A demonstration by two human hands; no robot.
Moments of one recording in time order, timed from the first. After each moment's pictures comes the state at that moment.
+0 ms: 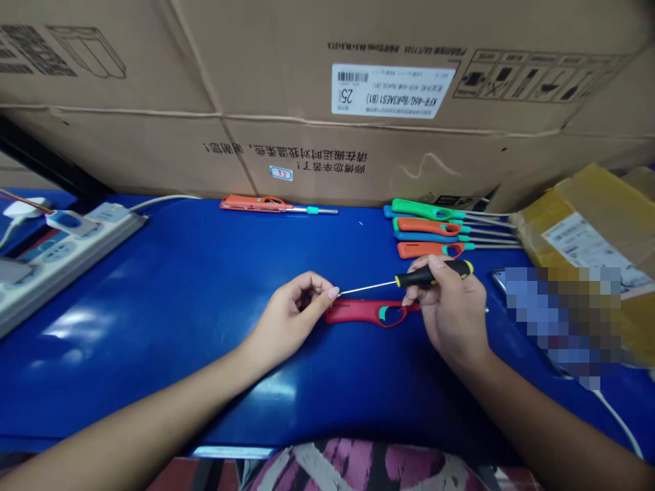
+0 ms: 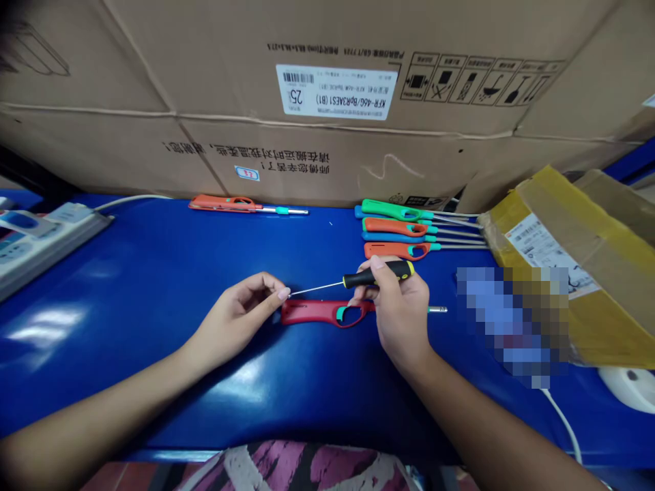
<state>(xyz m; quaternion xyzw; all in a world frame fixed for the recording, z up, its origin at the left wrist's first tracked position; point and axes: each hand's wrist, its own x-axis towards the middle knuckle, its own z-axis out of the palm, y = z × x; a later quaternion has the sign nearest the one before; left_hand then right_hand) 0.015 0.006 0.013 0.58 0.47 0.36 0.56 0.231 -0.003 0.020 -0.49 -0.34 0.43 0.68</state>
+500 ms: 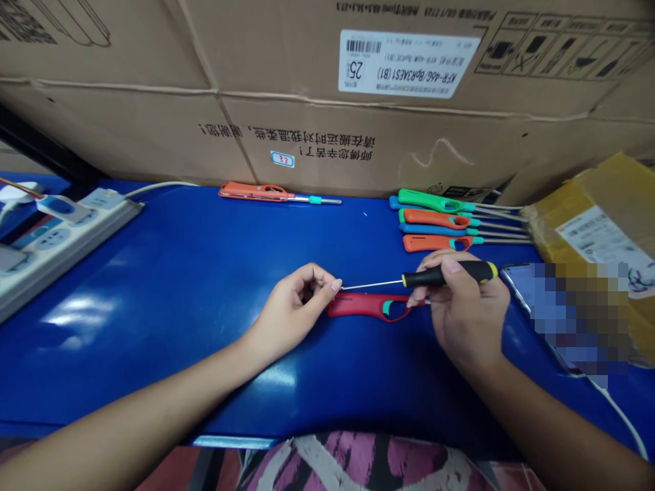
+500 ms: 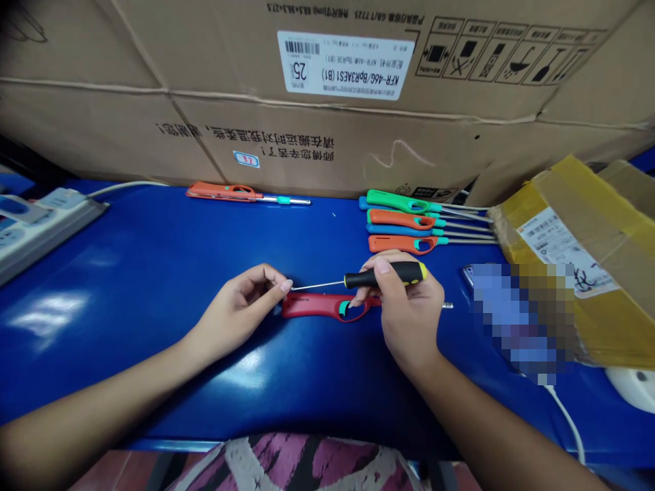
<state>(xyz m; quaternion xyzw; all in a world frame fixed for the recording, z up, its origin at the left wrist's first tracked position) 0.017 0.006 0.010 0.58 0.48 0.37 0.55 0.236 -0.013 0.018 -0.47 -0.44 0.39 0.66</state>
